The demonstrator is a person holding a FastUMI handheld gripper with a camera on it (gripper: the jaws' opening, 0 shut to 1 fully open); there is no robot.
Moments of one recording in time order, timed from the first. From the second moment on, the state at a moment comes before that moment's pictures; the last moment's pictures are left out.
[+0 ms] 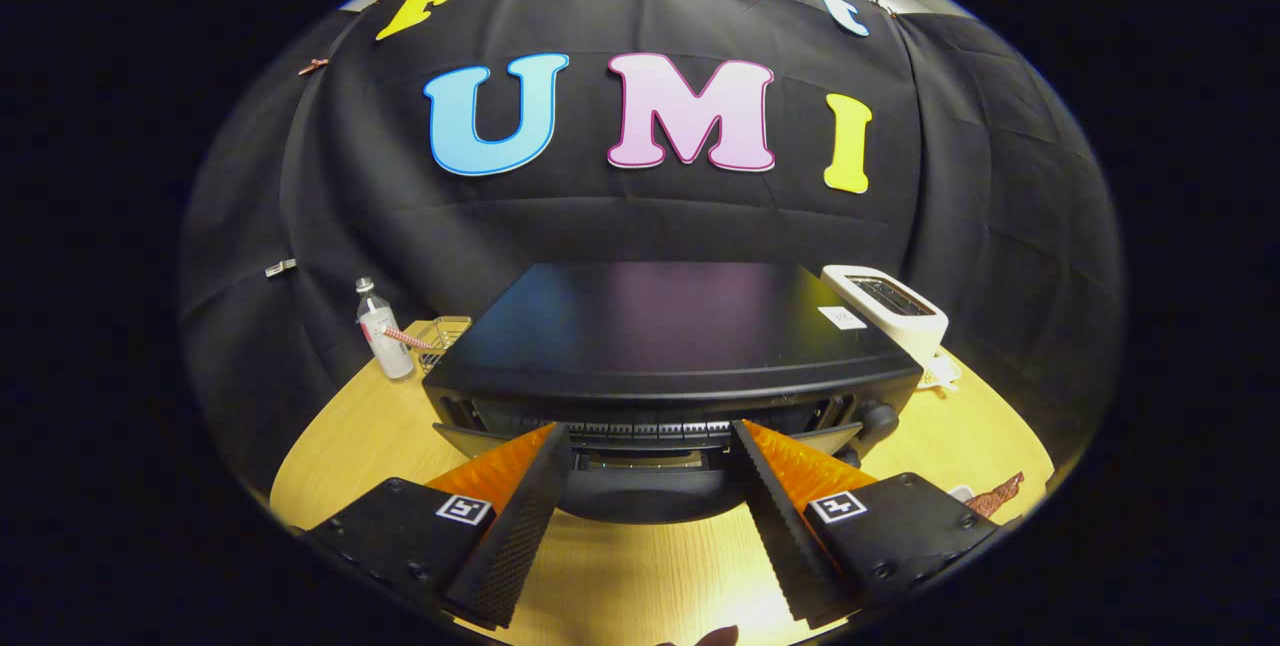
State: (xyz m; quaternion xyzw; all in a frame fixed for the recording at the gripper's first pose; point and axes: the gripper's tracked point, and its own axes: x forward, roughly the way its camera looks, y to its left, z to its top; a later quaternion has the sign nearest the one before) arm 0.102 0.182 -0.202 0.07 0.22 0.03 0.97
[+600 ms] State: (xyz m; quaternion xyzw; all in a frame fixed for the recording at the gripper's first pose) arm 0.013 0.184 -0.265 0.05 0.31 0.05 0.95
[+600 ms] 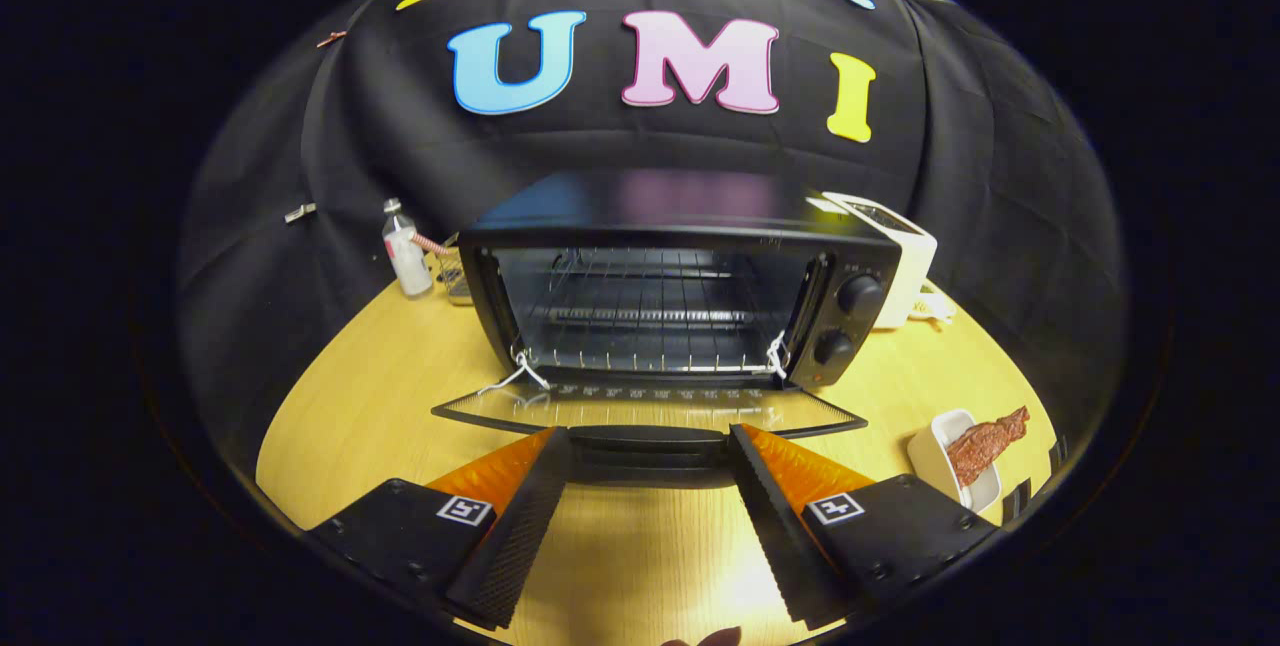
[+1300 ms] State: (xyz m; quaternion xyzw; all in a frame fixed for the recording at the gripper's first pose) arm -0.033 0.166 -0.295 0.05 0.36 0.10 0.93
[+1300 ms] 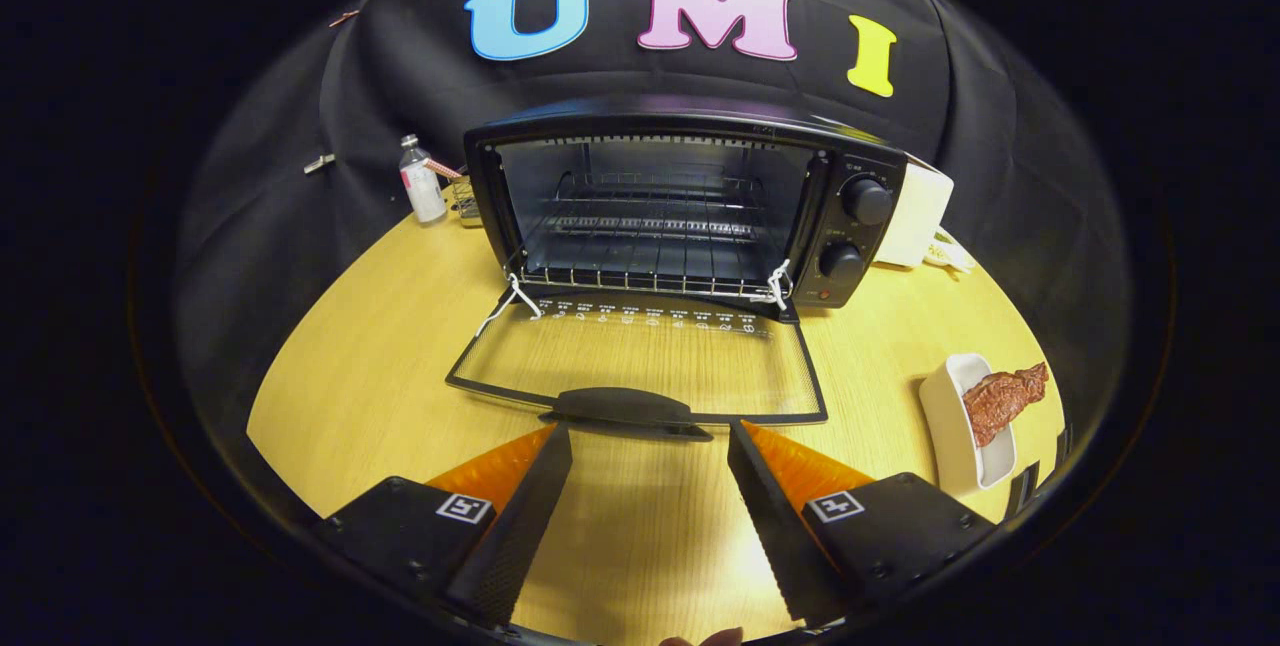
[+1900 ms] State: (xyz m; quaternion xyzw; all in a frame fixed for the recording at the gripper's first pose) arm -0.048 0.018 -0.221 0.07 0.33 0.16 0.93
